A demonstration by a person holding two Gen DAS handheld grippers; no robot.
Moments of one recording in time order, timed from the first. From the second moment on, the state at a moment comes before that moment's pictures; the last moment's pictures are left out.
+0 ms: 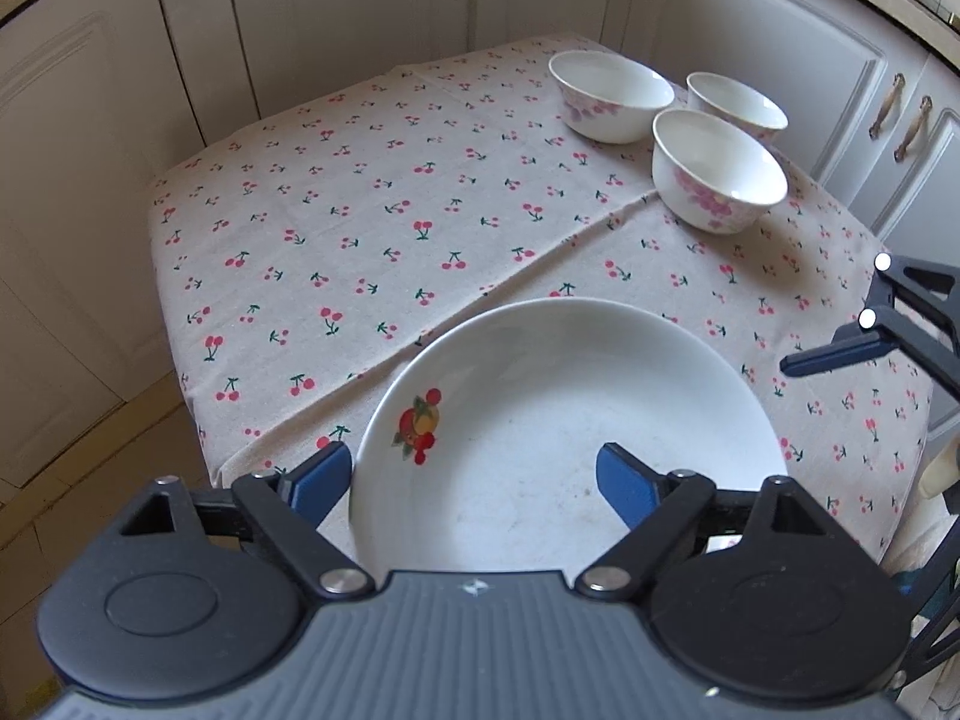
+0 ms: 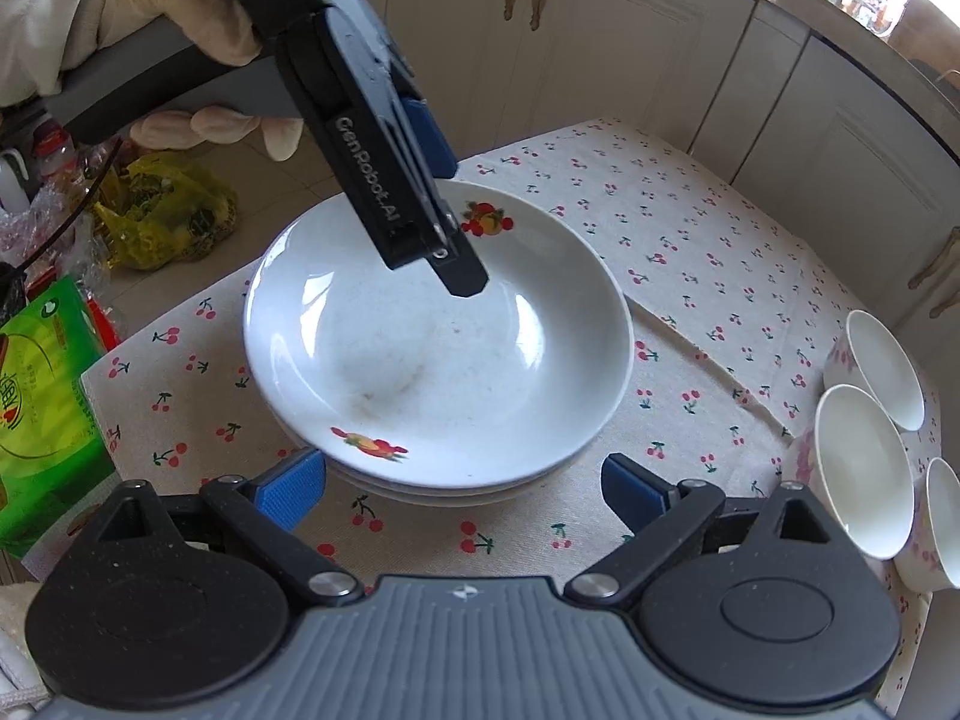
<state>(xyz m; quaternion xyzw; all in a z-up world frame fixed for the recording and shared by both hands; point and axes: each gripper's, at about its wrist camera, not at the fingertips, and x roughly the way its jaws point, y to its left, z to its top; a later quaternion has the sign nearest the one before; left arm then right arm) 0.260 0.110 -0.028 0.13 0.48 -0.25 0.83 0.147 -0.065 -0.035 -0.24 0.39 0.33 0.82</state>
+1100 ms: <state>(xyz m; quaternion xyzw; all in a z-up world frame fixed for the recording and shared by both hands) 0.256 -0.030 0.007 0.12 0.36 -0.28 0.88 0.168 -0.229 -0.062 -0.10 0.28 0.08 0.95</state>
